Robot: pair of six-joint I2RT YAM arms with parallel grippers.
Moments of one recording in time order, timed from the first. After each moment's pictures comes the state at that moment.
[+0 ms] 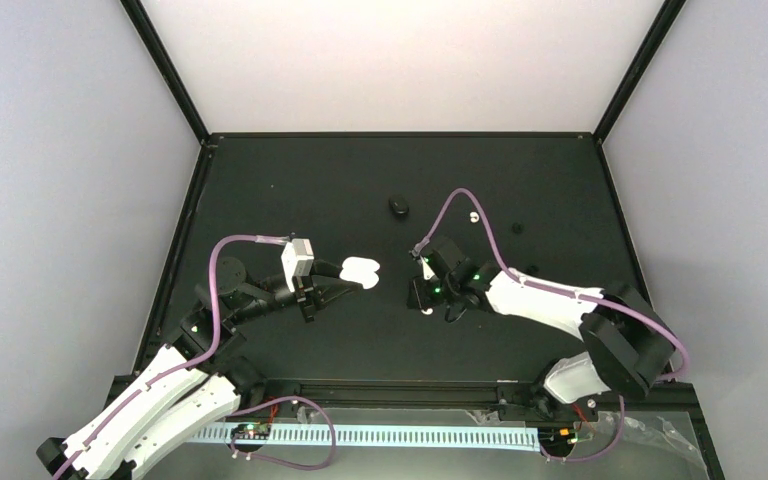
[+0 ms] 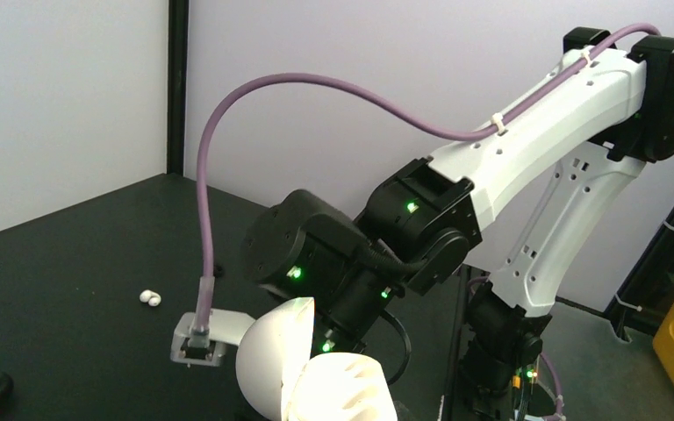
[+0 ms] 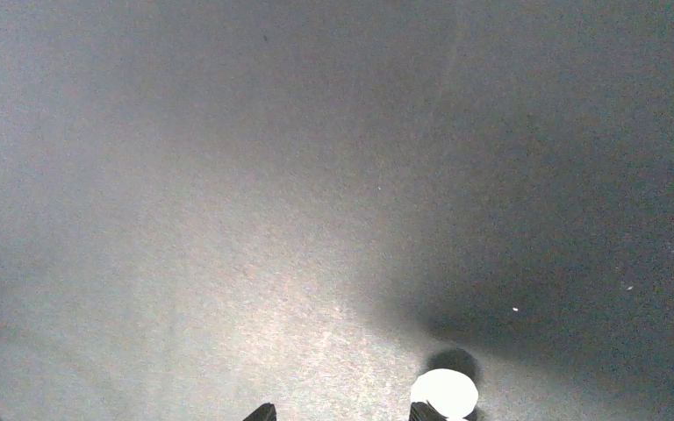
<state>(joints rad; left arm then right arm) -0.68 0.55 0.62 -0.06 0.54 -0.23 0.81 1.42 0.75 -0.27 -0.12 0.50</state>
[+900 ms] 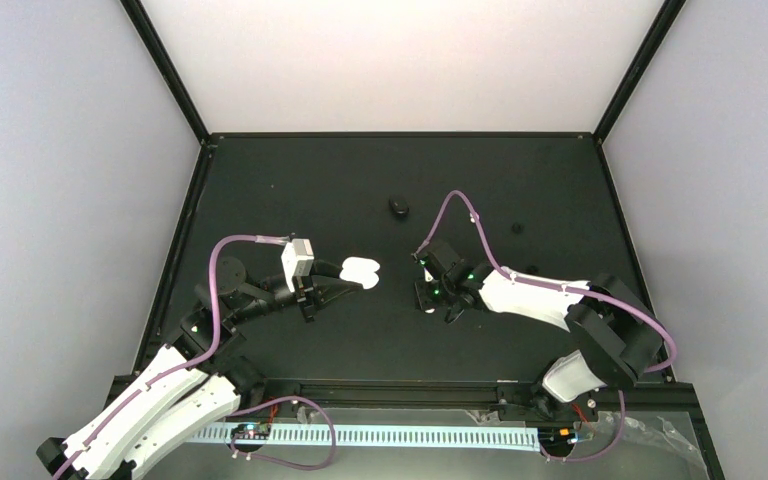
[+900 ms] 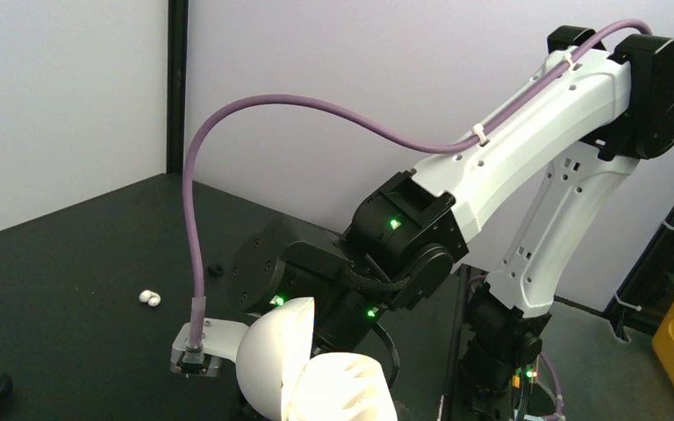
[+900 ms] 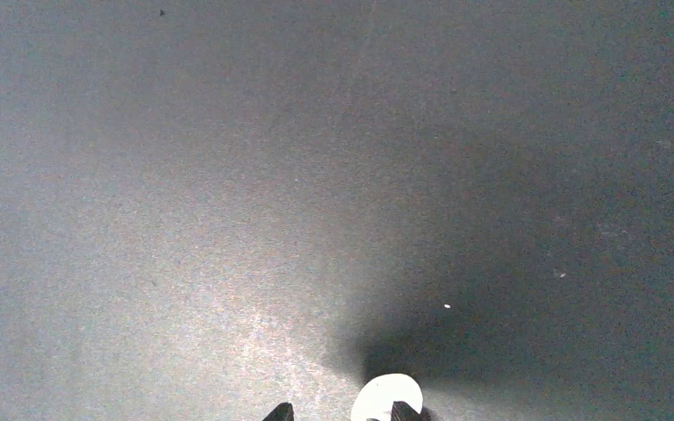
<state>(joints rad) -0.68 0.55 0.62 -0.06 0.55 -0.23 0.82 1.50 0.76 -0.29 -0.04 0.50</state>
